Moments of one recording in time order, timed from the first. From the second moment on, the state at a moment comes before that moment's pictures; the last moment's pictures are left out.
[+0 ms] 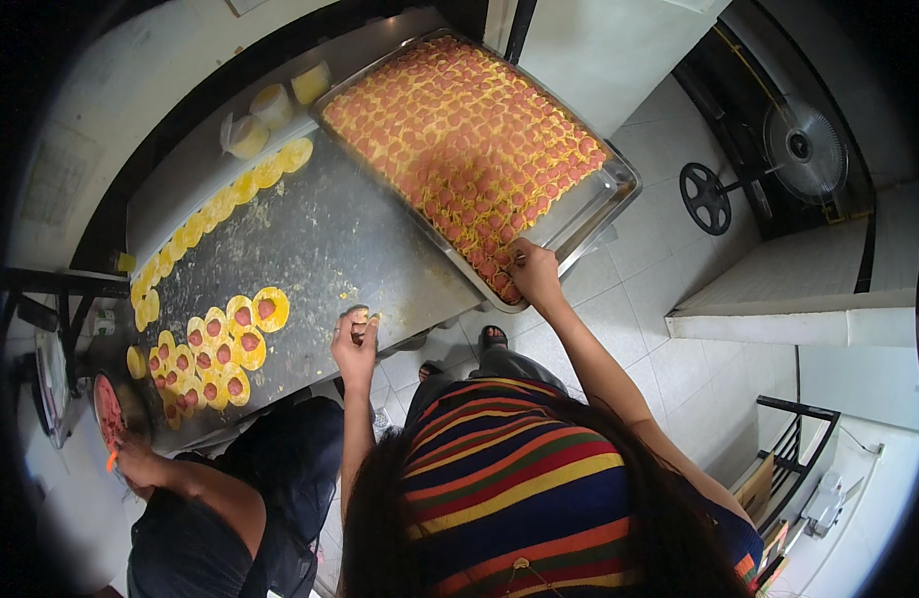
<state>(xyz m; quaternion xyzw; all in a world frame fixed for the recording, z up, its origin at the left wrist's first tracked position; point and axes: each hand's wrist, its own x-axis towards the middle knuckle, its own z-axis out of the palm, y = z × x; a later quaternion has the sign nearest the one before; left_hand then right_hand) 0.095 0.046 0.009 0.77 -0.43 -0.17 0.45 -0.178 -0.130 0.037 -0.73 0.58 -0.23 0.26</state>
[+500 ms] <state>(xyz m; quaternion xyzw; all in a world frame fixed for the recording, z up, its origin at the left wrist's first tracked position) 0.192 0.073 0.028 0.93 -0.20 0.05 0.32 -0.191 -0.133 0.061 -0.72 0.60 -0.21 0.29</state>
